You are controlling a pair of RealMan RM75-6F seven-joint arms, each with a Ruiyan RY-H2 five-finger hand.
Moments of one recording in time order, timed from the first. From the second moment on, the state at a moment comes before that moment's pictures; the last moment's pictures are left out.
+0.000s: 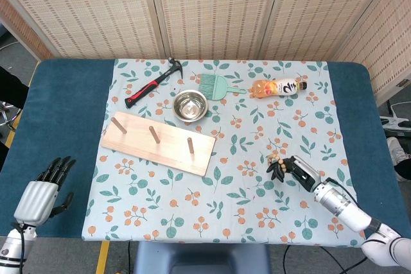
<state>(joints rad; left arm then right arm) -0.17 -1.19 0.01 -1.54 1.57 1.42 0.08 0.59 -1.44 -0.22 -1.02 -1.72 1.17 1.82</state>
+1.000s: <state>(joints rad) -0.17 -1.19 0.01 -1.54 1.58 1.42 0.07 0.57 -1.46 -0.22 -0.98 -1.73 1.22 1.85</state>
